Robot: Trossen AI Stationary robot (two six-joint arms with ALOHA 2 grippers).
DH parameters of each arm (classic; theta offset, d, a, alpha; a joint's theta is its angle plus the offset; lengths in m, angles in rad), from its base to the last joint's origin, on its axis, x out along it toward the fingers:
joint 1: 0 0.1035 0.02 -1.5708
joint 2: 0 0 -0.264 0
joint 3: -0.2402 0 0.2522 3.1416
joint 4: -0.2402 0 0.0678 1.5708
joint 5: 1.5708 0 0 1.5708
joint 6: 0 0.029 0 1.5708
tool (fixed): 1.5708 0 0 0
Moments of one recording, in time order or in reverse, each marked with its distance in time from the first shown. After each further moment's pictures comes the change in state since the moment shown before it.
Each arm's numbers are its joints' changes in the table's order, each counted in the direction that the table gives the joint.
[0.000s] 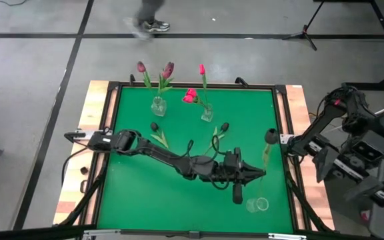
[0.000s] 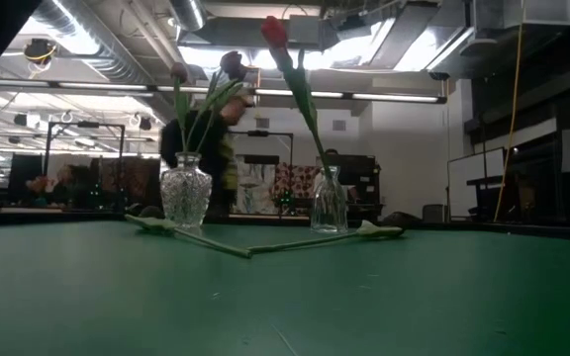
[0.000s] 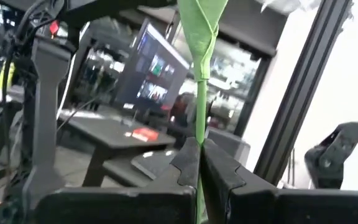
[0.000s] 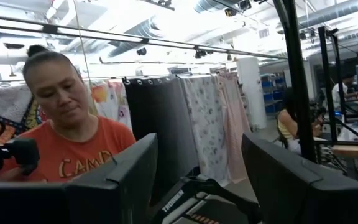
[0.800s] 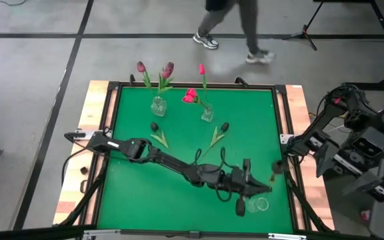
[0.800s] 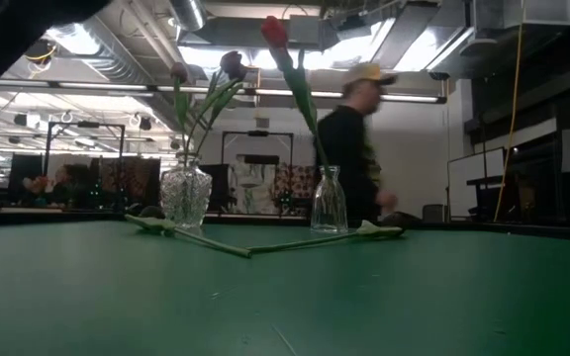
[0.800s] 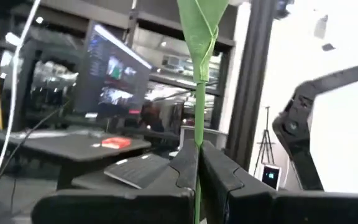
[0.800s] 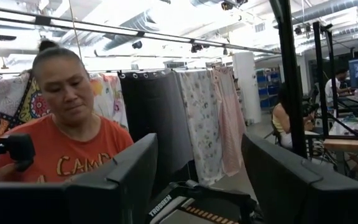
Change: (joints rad) left arm -0.022 0.211 -0.243 0.025 0.152 0.162; right arm 0.000 -0.026 0.000 -0.062 0.018 -0.001
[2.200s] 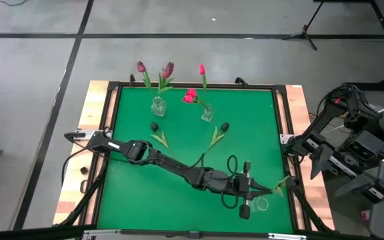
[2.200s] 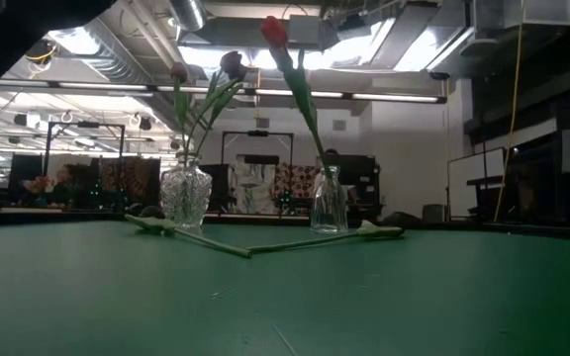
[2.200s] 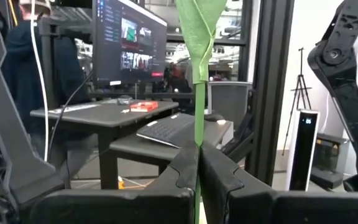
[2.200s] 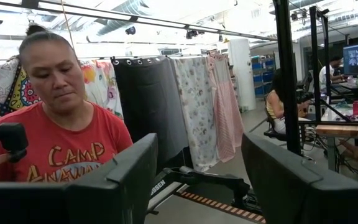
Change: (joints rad) left arm -0.015 0.027 -0.075 -0.252 -0.090 0.142; right arm 0.000 0.001 0.000 -0.065 0.018 0.019
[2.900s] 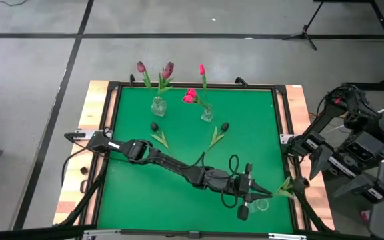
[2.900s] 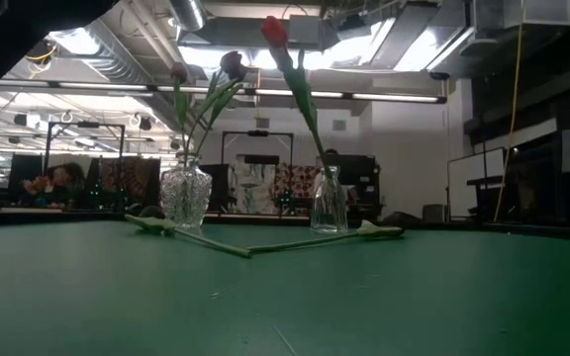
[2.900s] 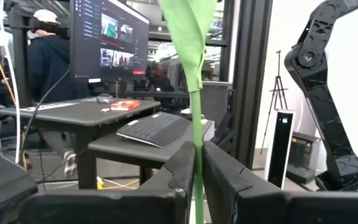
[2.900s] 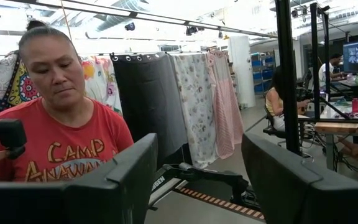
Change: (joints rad) left arm 0.011 0.000 0.000 -0.004 0.088 -0.039; right arm 0.000 0.000 0.000 -0.016 0.000 0.000
